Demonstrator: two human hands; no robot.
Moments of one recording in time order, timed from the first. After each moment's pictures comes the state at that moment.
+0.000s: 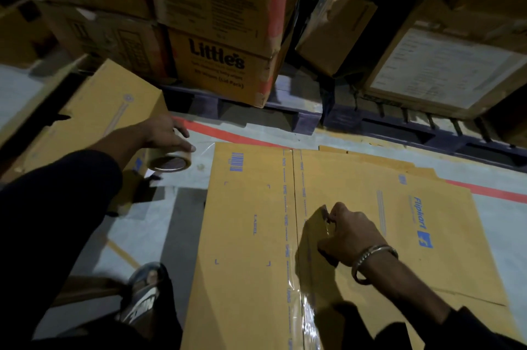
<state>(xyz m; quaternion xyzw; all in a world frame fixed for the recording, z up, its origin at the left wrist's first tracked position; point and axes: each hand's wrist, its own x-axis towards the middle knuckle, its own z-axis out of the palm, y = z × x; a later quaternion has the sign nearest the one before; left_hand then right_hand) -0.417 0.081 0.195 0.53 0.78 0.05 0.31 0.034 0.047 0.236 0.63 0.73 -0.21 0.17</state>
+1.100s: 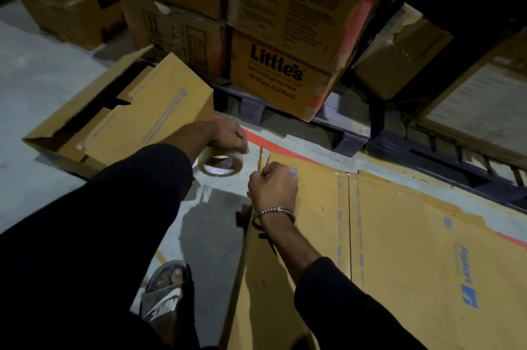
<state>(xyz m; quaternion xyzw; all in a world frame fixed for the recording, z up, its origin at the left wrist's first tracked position) -0.432 0.095 0.167 0.55 0.73 0.10 0.39 -0.234 0.048 0.153 0.62 0.67 -0.35 -0.21</state>
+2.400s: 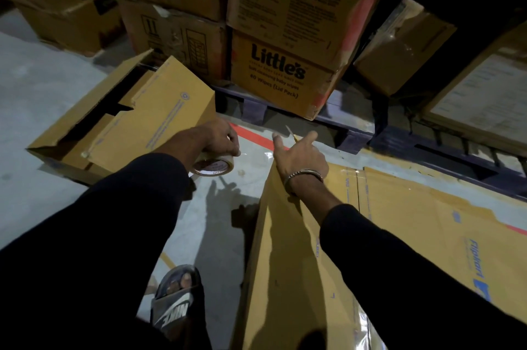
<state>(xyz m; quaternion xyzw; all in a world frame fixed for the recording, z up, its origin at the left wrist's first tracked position) -0.453 0.081 0.157 0.53 0.77 0.10 0.34 -0.232 0.119 0.179 0.66 0.73 -0.15 -0.10</state>
